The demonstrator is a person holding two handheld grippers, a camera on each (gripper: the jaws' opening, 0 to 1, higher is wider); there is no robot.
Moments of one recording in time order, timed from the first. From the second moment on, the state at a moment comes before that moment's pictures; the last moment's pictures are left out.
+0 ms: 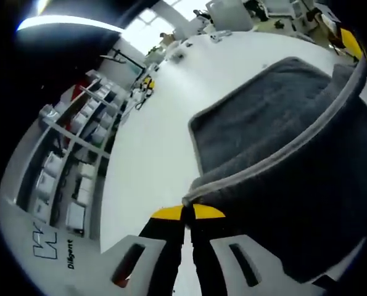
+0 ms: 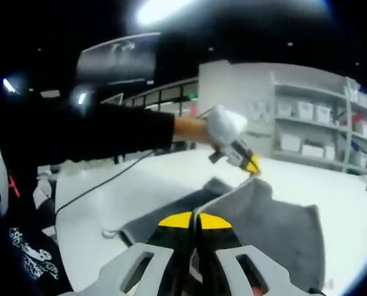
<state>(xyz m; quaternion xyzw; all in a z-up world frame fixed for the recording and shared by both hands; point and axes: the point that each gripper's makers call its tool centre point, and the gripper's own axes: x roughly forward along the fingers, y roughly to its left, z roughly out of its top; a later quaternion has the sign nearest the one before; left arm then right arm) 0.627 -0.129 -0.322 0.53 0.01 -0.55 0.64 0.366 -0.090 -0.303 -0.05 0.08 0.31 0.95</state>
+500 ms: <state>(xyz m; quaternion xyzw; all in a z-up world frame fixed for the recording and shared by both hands) 0.635 -0.084 -0.317 0.54 0.02 -0.53 0.66 0.371 -0.056 -0.307 -0.06 0.08 0.33 0.94</state>
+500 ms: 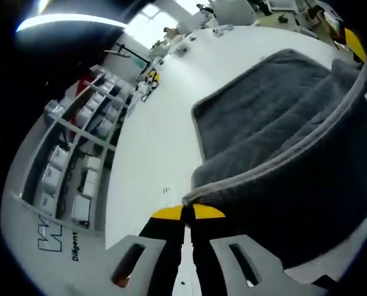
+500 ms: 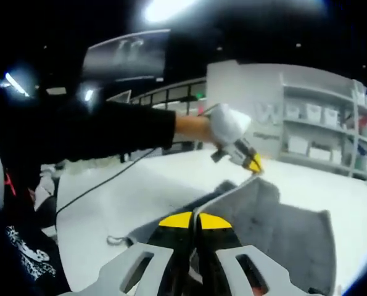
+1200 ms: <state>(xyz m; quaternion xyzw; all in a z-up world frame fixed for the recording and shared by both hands) 0.627 -0.031 -0.295 0.54 0.01 -0.50 0.67 0.369 -0.003 -0.301 -0.07 0.07 0.36 0.93</state>
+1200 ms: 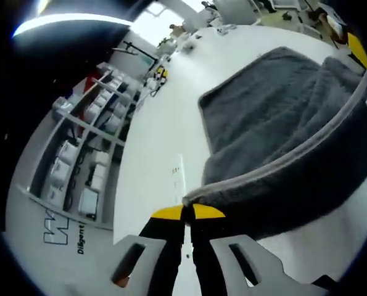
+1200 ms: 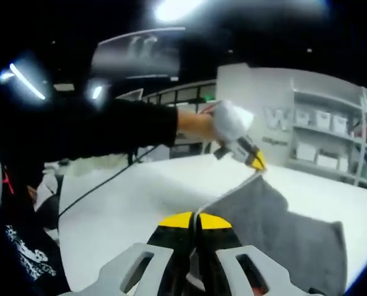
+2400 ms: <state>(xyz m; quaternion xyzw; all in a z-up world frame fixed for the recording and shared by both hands) 0.638 0.073 -0.265 0.57 0.01 -0.45 0.69 0.367 0.087 -0.285 -0.13 0.06 0.40 0.91</state>
